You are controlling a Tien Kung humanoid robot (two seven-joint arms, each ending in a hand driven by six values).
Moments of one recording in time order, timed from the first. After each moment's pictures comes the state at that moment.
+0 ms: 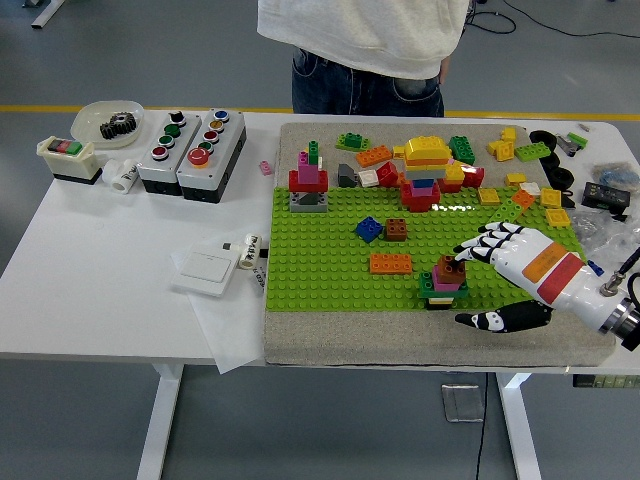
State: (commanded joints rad) left arm -0.12 0.12 -0.31 -0.28 0.71 0.35 0.08; right arm 0.37 -0.67 0.79 1.38 -2.04 -0.35 0.39
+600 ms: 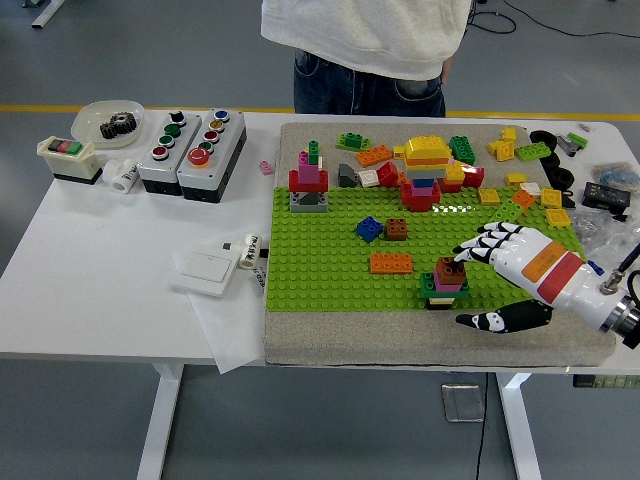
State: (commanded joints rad) left arm -0.12 0.12 -0.31 -0.28 0.70 0.35 0.08; right arm 0.38 -0.68 0.78 1.38 -2.04 -0.34 0.39
